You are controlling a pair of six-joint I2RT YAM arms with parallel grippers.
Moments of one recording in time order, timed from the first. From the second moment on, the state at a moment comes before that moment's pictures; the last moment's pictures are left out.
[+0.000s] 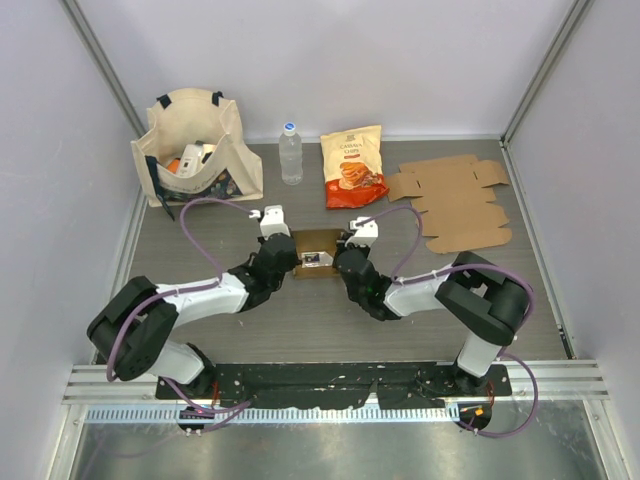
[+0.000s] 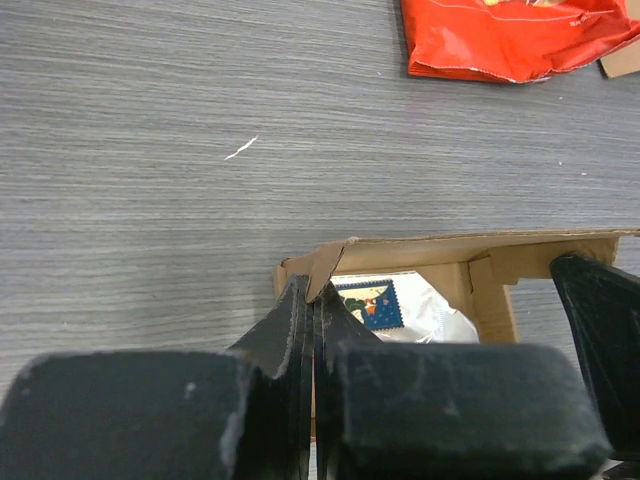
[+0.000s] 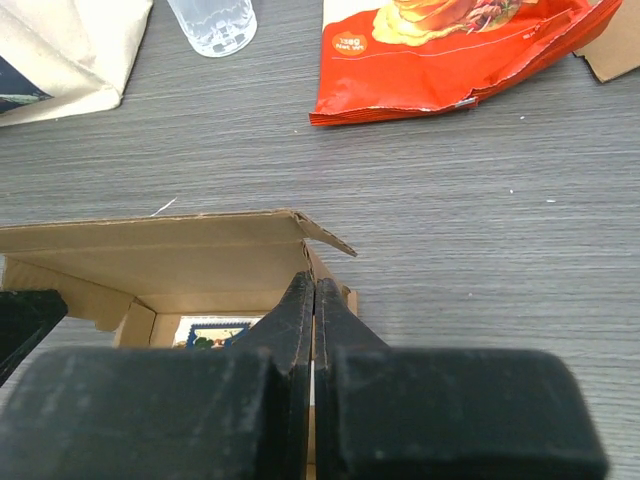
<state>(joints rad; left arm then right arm) -0.74 1.43 0.62 0.32 -0.53 -0.54 0.94 1.71 0.66 0.75 0.79 0.44</state>
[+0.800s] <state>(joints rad) -0.95 1.42 0.48 0.50 -0.81 -0.67 0.98 1.72 0.46 1.10 0.77 0.39</state>
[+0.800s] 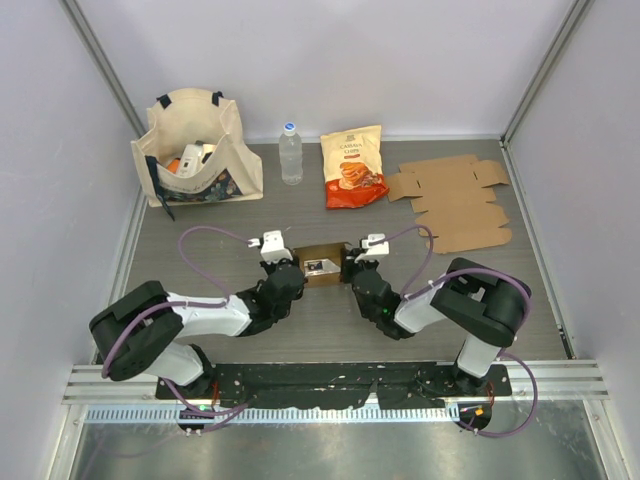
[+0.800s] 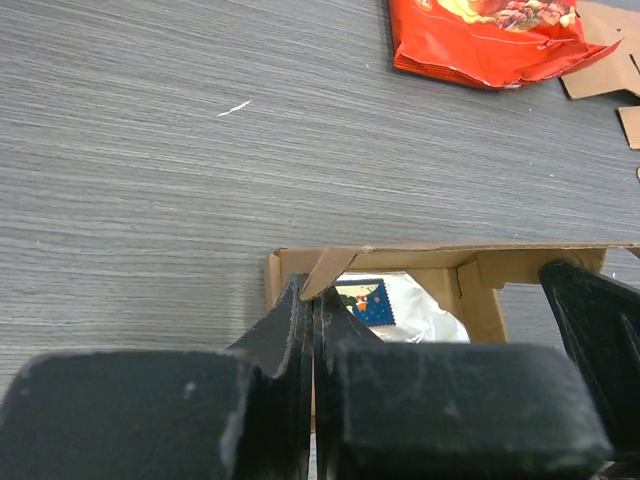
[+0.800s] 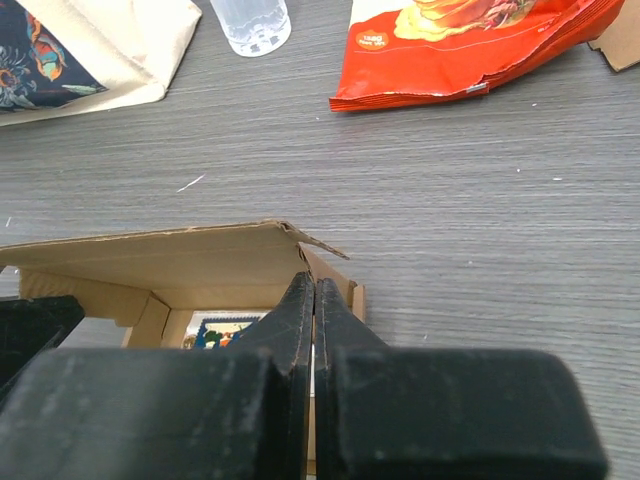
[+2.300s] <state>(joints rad) -1.15 1.52 0.33 0.70 -1.13 -0.58 0.92 0.80 0.38 0.06 0.26 1.25</state>
